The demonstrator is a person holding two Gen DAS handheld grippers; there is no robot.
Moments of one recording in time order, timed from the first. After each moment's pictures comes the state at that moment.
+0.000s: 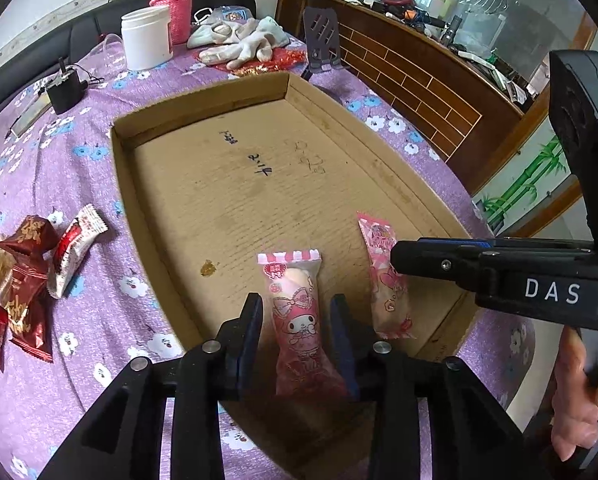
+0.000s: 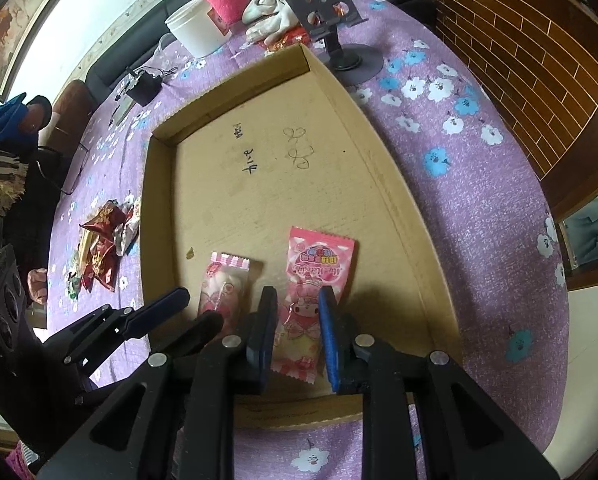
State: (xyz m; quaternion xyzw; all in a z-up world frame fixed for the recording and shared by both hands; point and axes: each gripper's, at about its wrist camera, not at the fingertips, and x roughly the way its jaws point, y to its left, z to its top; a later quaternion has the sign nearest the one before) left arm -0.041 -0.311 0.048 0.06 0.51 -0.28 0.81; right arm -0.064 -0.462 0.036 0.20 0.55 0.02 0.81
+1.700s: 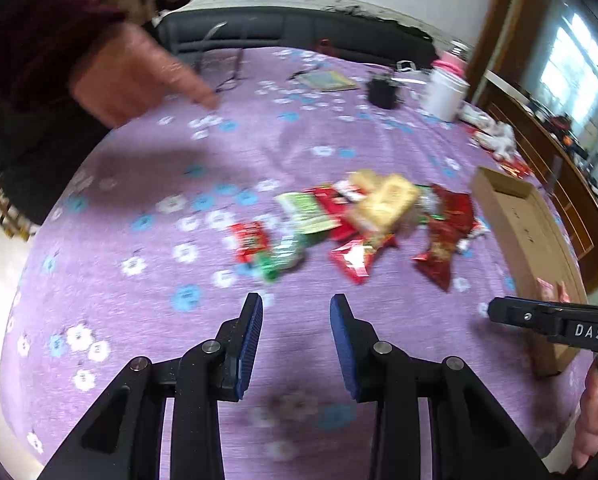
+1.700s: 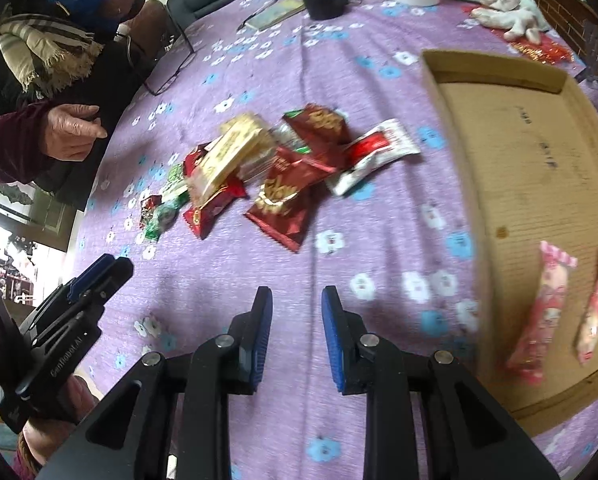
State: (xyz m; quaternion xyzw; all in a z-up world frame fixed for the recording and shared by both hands) left arm -0.056 0.012 0.060 -0.06 0.47 -0.02 0.88; right arm -0.031 -0.217 0.039 0.12 0.58 0.13 0.80
